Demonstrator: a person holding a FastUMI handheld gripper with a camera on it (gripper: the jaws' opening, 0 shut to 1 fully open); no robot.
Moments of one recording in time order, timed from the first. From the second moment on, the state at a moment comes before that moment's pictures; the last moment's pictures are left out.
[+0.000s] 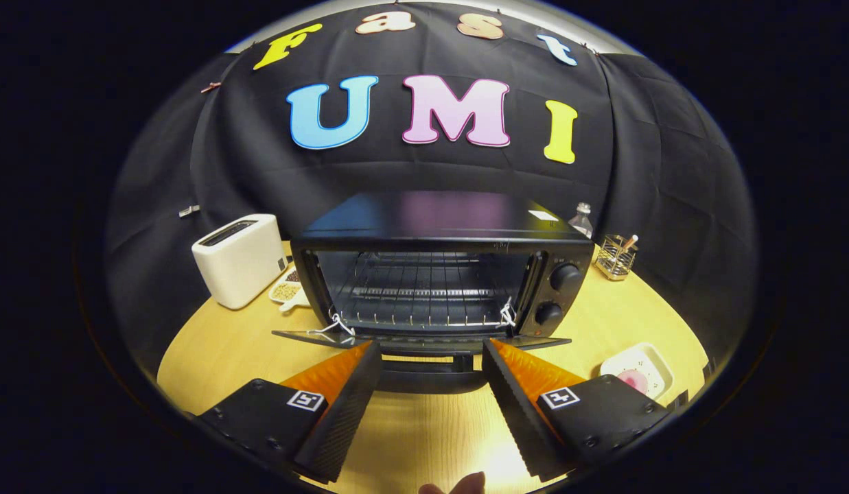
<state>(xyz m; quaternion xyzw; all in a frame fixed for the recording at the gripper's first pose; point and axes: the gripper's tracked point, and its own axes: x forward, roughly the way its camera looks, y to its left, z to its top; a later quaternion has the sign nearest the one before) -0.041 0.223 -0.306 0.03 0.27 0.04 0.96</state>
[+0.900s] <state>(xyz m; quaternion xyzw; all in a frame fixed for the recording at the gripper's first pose) -0.079 0.220 -0.382 0.02 0.40 0.06 0.91</state>
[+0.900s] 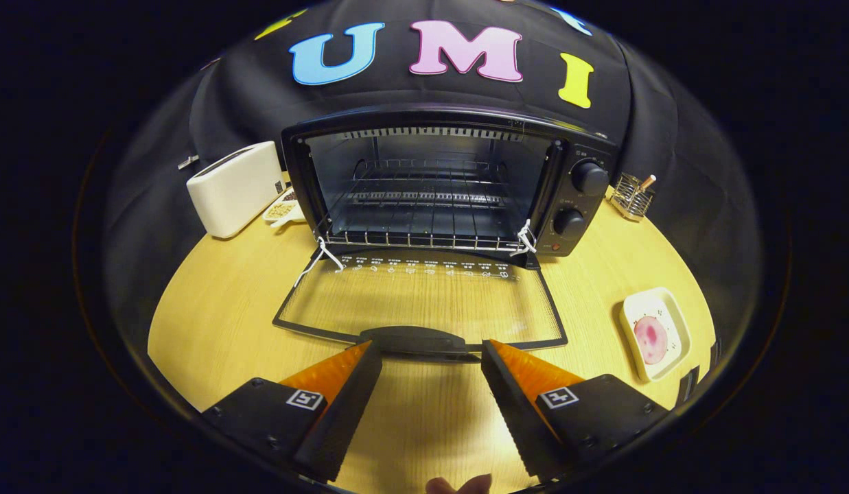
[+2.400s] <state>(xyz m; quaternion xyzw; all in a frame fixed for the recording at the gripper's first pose) -0.045 -0.109 -0.259 0.04 0.32 0.04 0.95</state>
